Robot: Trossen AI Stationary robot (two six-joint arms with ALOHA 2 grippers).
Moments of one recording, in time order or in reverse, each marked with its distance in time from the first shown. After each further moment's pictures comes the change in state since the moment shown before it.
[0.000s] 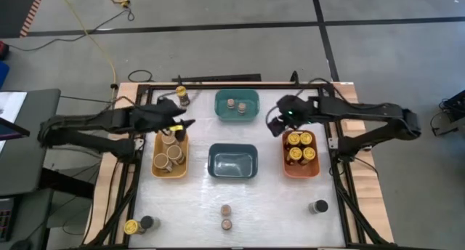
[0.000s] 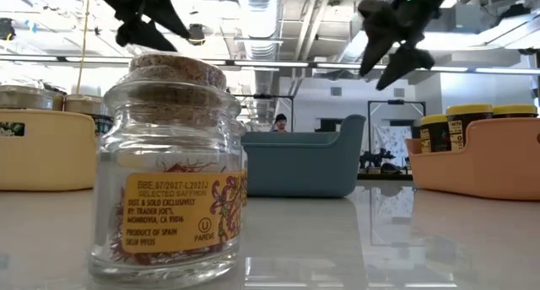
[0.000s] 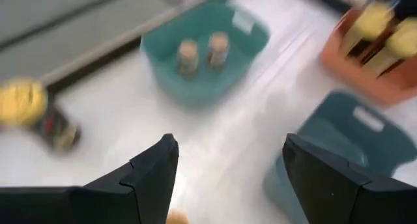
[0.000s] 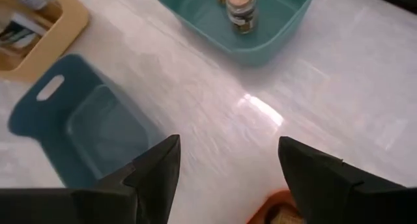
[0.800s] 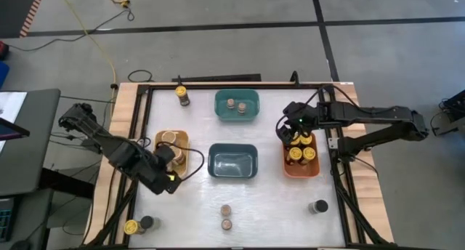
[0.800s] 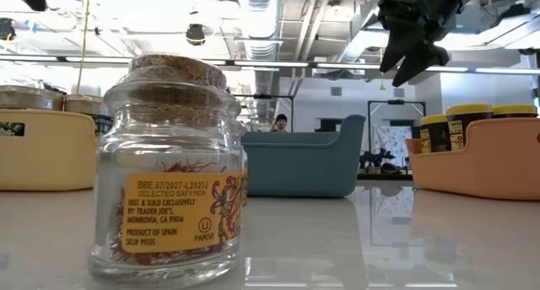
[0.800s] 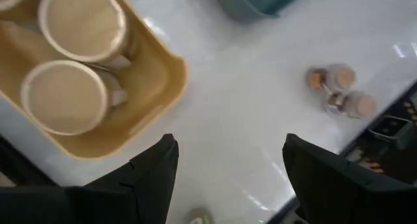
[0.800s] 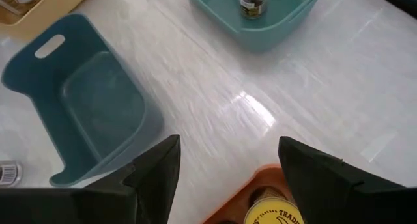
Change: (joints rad) left arm -0.650 0.368 0.422 -0.682 0.235 -0.996; right arm 0.063 -0.084 -0.050 -0.045 0.002 -0.087
